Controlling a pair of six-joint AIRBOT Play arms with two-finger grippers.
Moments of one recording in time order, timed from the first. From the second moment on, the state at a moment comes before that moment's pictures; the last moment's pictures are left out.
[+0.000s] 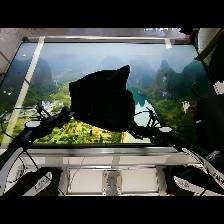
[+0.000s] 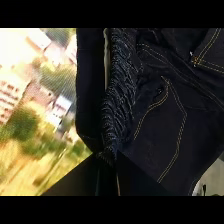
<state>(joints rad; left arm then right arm) 0.05 -1.03 0.38 0.26 -0.47 -1.17 0.40 -1.21 0.32 0.10 0.49 0.96</state>
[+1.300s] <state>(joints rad) 0.05 -0.51 1.40 1.10 -1.09 -1.31 0.40 -0.62 1.32 -0.67 0.81 1.28</state>
